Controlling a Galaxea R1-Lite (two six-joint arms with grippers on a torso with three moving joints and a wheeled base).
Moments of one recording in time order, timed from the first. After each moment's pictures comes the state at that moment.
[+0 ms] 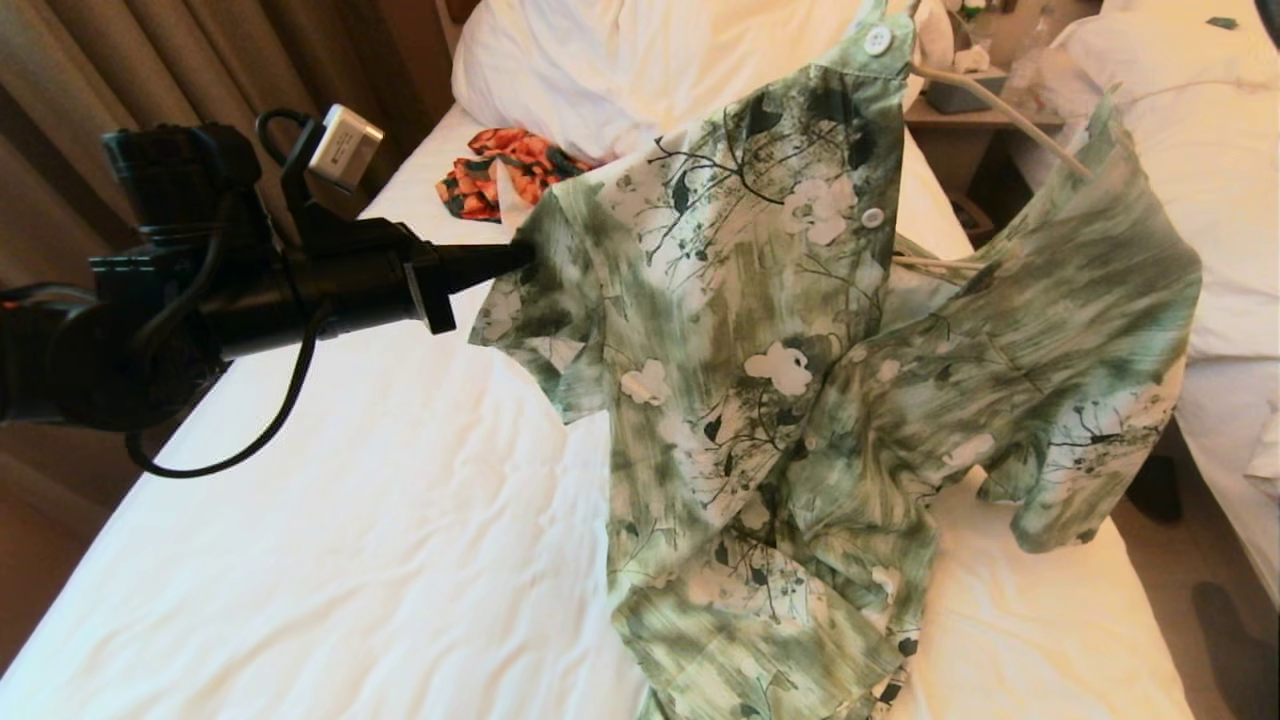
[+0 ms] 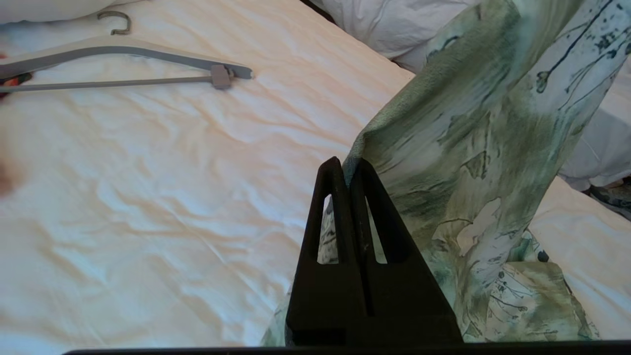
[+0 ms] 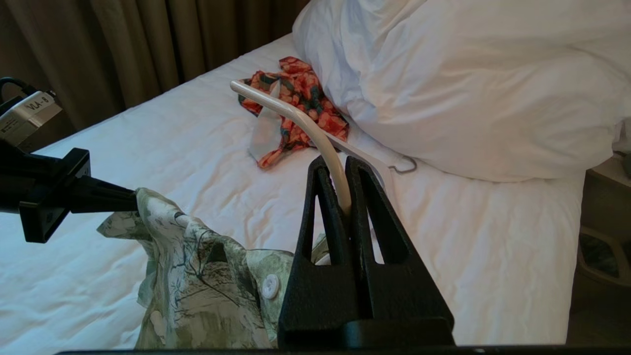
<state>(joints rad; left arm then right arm) -0.18 1.69 -1.17 -0.51 -0.76 0.10 0.74 1.61 -1.97 0.12 -0.20 -0.34</state>
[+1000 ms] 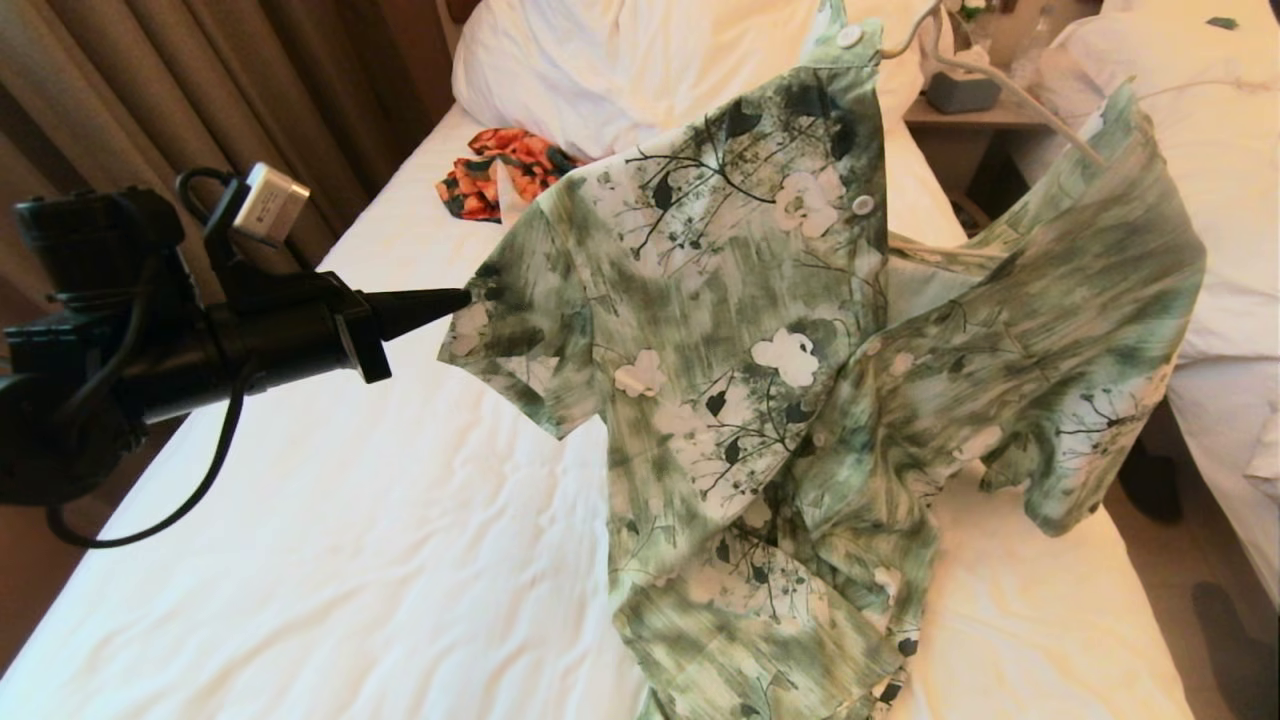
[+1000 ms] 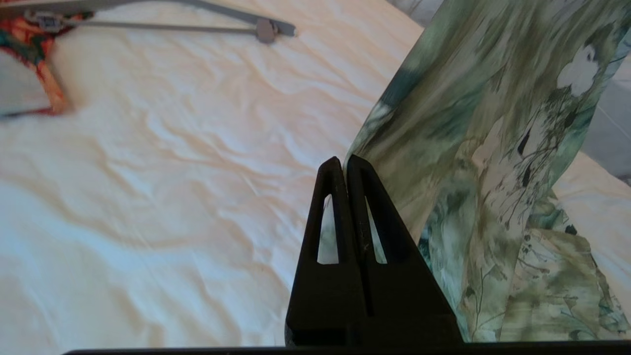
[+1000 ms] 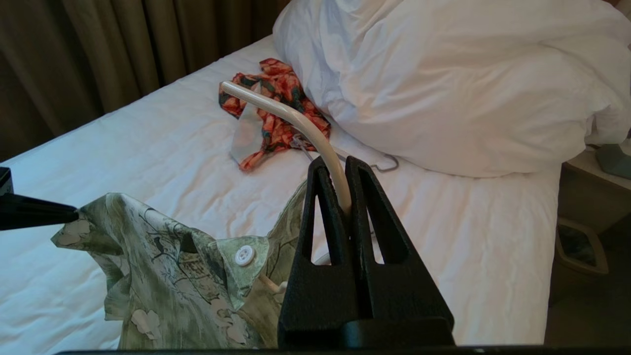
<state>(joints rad) -0.04 1.62 -0.95 -0.61 -0.78 0.10 0.70 1.61 -1.97 0.11 -0.20 -0.34</state>
